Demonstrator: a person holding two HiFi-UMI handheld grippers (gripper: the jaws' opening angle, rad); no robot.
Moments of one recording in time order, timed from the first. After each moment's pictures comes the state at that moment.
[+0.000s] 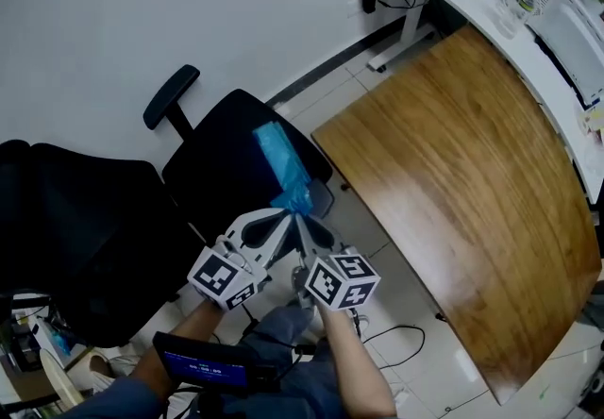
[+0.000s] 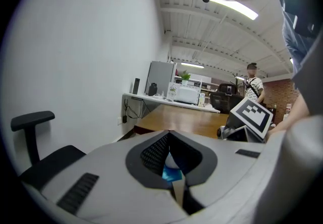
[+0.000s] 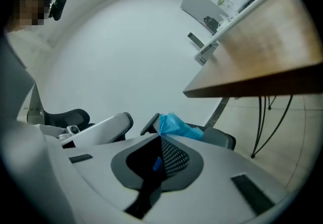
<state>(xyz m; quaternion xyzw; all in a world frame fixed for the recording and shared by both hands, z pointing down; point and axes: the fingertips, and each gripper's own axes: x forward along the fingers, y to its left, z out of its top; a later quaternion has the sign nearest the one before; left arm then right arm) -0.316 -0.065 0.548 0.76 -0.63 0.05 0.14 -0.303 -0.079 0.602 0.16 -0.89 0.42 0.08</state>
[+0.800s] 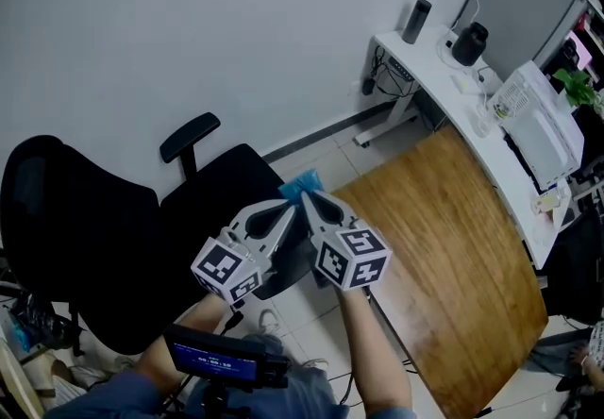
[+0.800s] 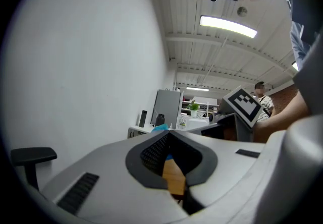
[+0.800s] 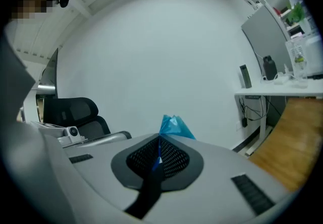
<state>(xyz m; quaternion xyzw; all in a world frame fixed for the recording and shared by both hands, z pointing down) -0.394 -0.113 0.397 0.74 -0.67 -0.07 0.04 -0.396 -0.157 0.412 0.10 -0.97 0.19 0.10</state>
